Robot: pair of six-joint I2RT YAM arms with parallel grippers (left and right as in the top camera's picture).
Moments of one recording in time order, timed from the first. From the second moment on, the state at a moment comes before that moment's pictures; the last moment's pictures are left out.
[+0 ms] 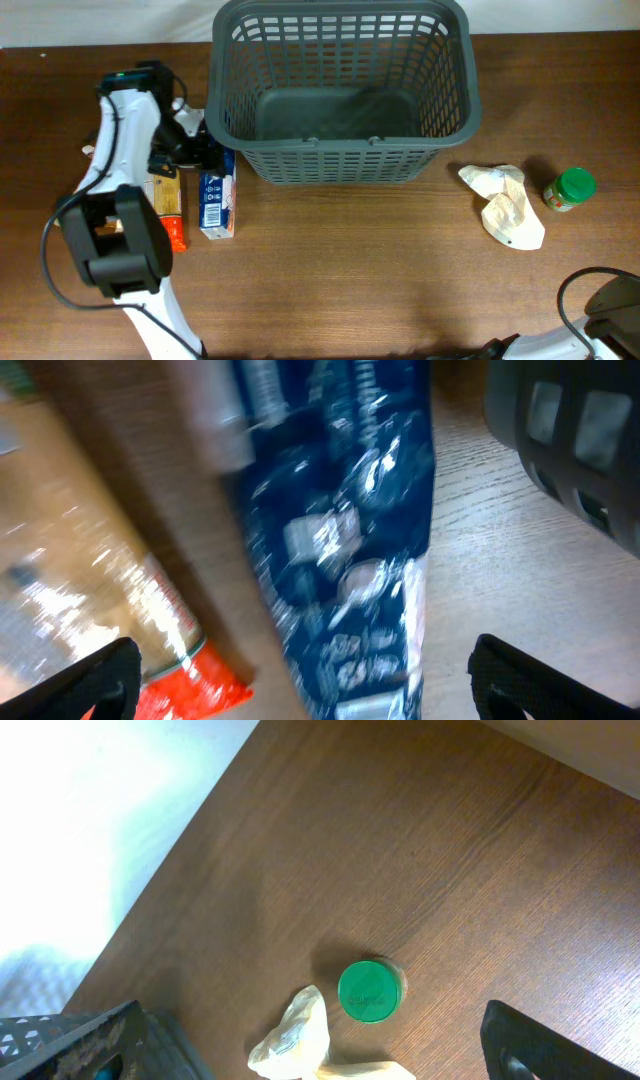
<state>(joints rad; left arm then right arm) 0.08 2.11 1.80 -1.38 0.15 0.23 -0.84 1.81 2.25 -1.40 -0.33 0.21</state>
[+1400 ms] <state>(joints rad) -0.12 1.74 2.47 -1.26 0.22 0.71 -0.84 1.81 2.25 -1.40 -0.33 0.21</state>
